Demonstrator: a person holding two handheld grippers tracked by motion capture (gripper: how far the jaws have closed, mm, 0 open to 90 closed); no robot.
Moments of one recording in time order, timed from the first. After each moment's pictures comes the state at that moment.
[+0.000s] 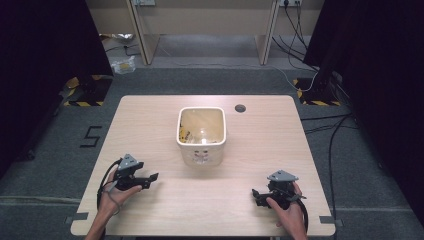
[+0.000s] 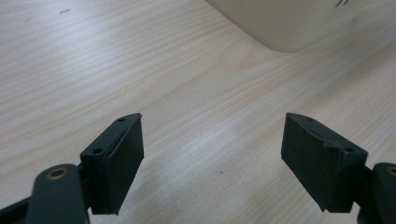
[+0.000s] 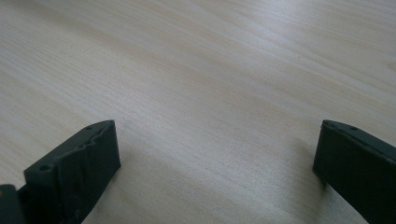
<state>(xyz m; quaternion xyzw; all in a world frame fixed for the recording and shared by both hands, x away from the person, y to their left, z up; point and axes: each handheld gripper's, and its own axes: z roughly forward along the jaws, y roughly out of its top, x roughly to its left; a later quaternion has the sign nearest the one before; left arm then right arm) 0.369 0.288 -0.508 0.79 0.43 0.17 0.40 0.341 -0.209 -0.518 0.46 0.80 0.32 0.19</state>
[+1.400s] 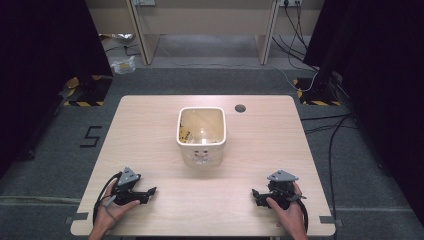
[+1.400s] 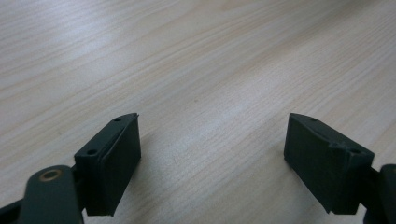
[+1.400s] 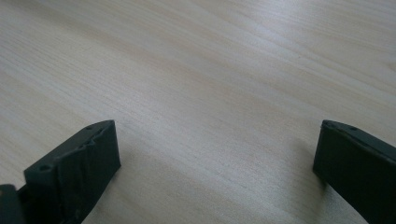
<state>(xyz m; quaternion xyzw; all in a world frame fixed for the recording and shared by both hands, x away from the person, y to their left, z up) 0.334 0.289 -0.523 0.81 0.42 0.18 0.37 0.341 -0.209 -0.518 0.46 0.80 0.32 0.19</state>
